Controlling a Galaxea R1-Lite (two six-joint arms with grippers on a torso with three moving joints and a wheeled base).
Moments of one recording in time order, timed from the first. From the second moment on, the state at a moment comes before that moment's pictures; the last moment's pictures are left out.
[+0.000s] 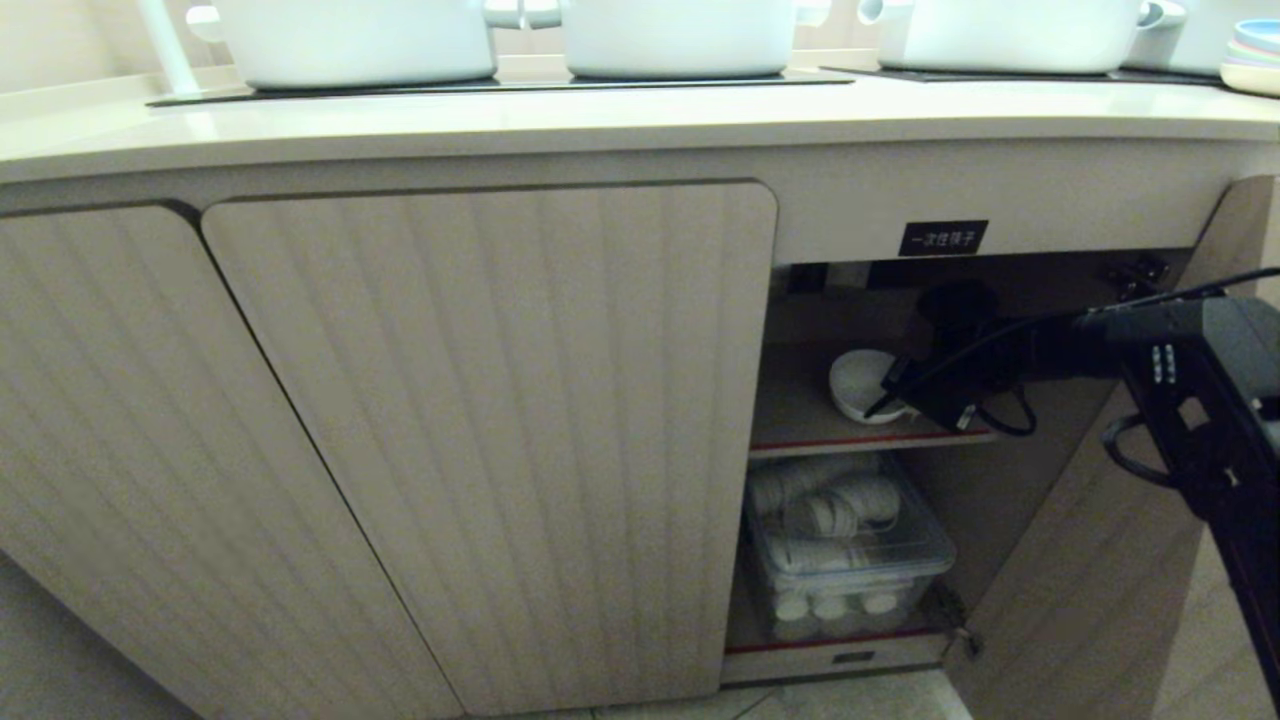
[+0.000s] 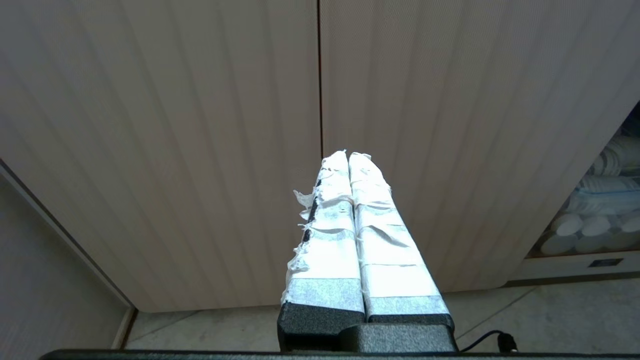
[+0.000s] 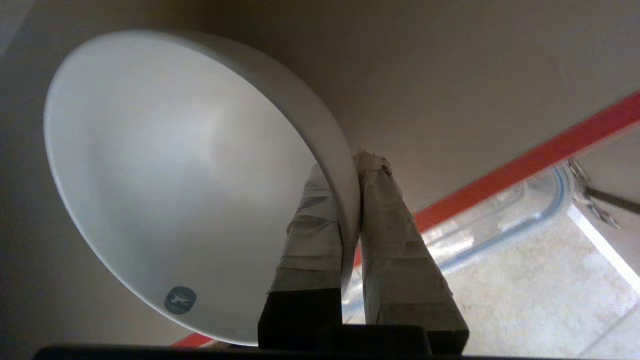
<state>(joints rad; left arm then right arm) 0.00 0.00 0.00 0.00 0.00 0.00 0.05 2.46 -1.96 0.25 -0.05 0.67</state>
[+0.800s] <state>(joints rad) 0.00 0.00 0.00 0.00 0.00 0.00 0.05 2.48 -1.96 0.23 -0.05 0.66</state>
